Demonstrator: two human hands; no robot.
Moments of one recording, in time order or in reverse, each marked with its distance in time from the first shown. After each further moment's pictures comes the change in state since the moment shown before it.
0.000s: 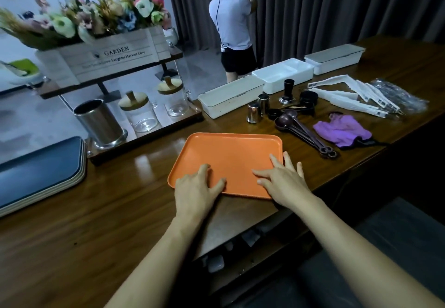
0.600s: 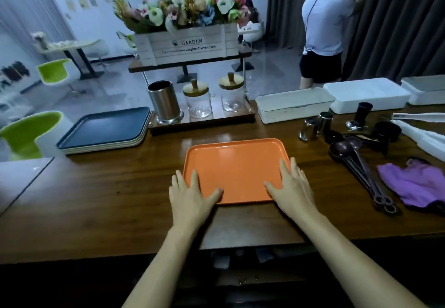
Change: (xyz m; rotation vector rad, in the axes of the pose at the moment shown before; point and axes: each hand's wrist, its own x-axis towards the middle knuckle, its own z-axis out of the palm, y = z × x) left_hand -0.045 -0.025 -0.015 0.009 -0.059 -0.608; right_hand 0.058 -0.022 0.009 0.027 -0.032 -0.179
